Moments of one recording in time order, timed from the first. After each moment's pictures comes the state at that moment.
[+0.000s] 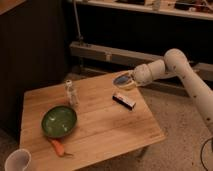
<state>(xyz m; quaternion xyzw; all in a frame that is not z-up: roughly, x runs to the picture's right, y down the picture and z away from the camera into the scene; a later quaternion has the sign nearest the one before) 0.031 -0.028 0.622 -0.24 -0.58 0.06 0.78</state>
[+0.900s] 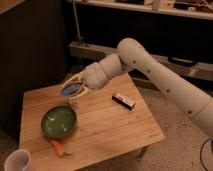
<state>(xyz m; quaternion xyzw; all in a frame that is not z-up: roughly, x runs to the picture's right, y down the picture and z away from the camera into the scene) -0.158 0.024 0.495 -0.27 -0.65 -0.15 0.69</state>
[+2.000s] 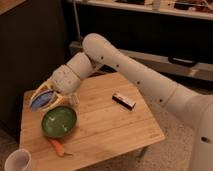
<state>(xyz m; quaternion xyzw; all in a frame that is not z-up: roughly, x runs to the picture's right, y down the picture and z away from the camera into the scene) -0.214 0.053 0.457 -0.30 -0.68 -0.24 0.62</state>
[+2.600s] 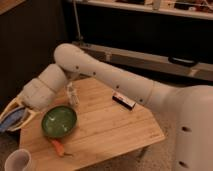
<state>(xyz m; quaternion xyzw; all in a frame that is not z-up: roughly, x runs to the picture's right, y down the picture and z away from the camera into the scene) -0.298 0.111 0.414 -0.31 -0.72 -0.29 0.55</state>
